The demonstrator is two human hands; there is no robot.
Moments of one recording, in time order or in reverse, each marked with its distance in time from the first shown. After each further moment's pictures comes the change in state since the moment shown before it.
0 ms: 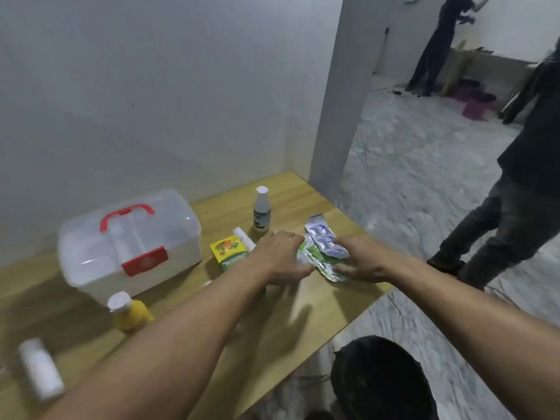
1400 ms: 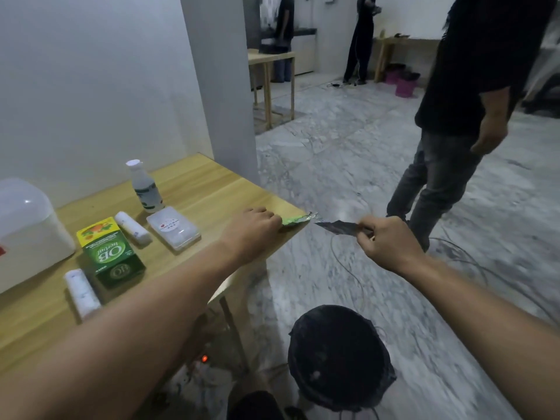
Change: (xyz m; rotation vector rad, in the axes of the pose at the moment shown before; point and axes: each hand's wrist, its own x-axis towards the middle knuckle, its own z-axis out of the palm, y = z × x) left_hand 0.069 0.129 0.100 0.512 0.225 0.338; right_hand -0.134 0.190 0.100 0.262 0.680 0.253
